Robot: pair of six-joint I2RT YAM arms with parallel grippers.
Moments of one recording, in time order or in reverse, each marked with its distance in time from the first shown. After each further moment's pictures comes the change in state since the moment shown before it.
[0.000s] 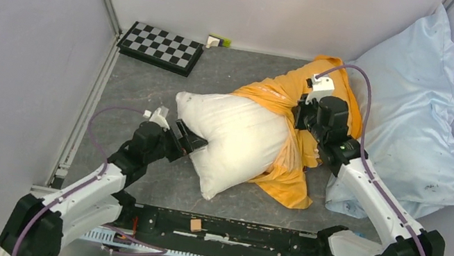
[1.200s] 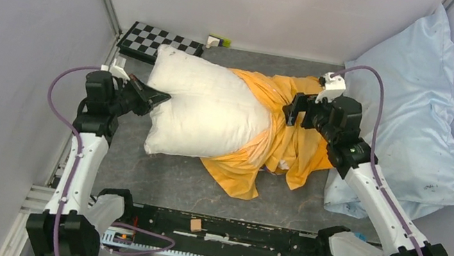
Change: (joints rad) left arm 0.581 0.111 0.476 -0.286 0.439 0.101; right arm -0.070 -0.057 0.004 -0.013 -0.130 0.075
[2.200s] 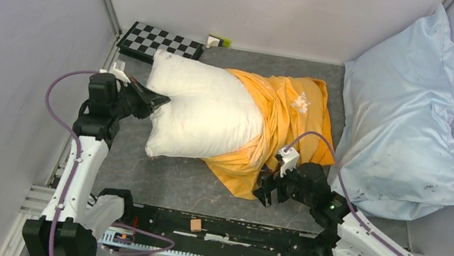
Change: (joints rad) left arm -0.046 -0.034 0.014 -0.087 -0.140 -0.031; right arm 0.373 -0.380 -0.597 -0.037 -0.140 0.026
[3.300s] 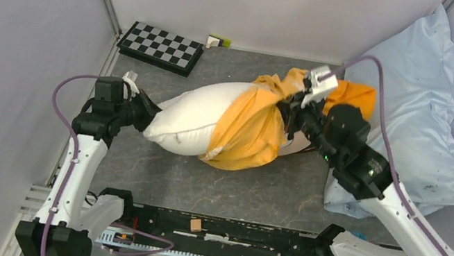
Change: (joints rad) left arm -0.061 0.005 0.053 -0.310 -0.003 0.110; right arm 0.093 0.195 0.813 -0.189 0.378 -0.080
